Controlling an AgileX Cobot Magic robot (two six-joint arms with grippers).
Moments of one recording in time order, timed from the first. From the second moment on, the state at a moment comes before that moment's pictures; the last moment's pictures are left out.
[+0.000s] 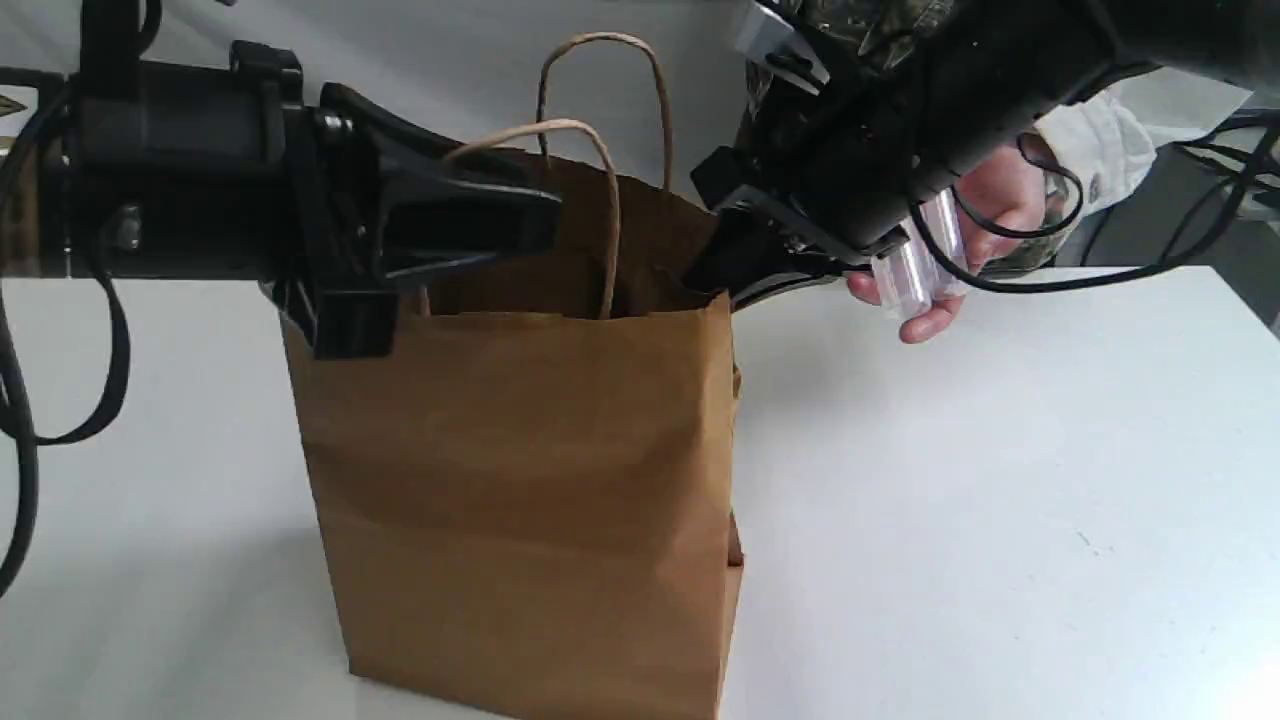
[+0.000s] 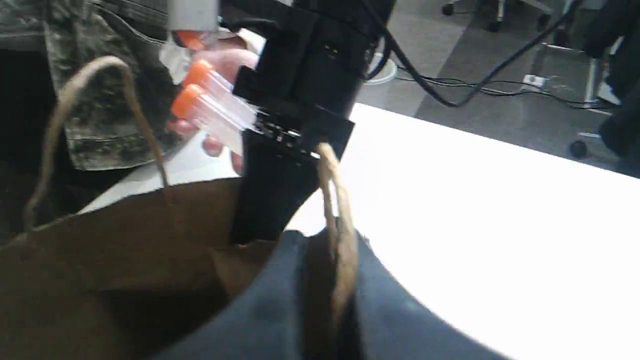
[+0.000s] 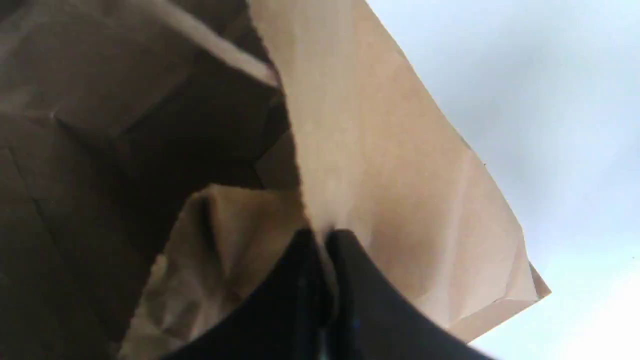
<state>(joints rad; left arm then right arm) -0.31 1.34 -1.01 1.76 -0.71 -1.58 0.26 1.98 -1.75 0.72 1.21 -0.50</state>
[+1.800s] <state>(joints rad) -0.36 1.47 -1.37 1.78 -0.76 -1.79 0.26 1.94 -1.52 0.62 1.16 -0.46</state>
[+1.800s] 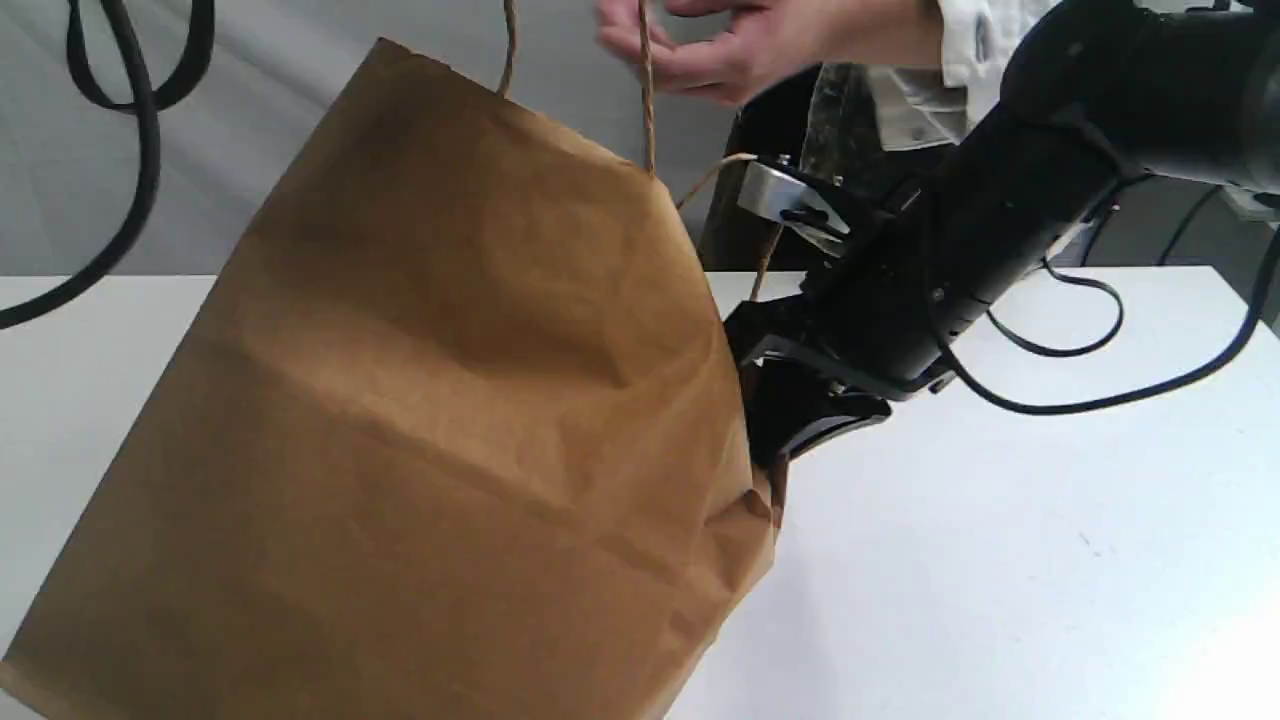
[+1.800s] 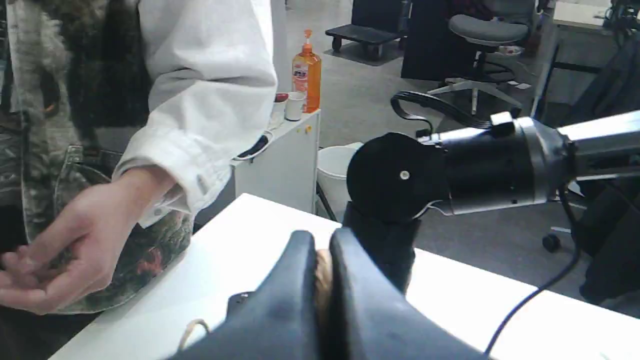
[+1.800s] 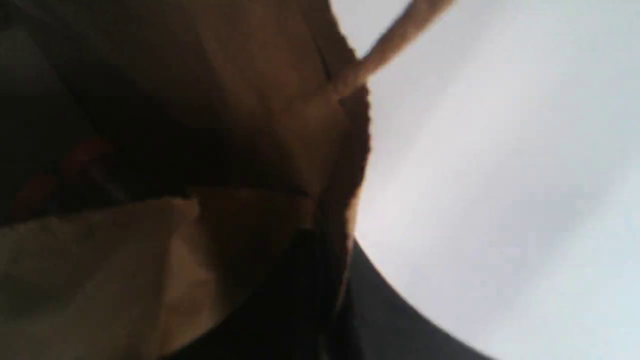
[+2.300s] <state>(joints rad) -0.36 1.36 -1.18 1.76 -0.82 -1.62 0.26 1.91 -1.74 0.54 1.04 -0.46</state>
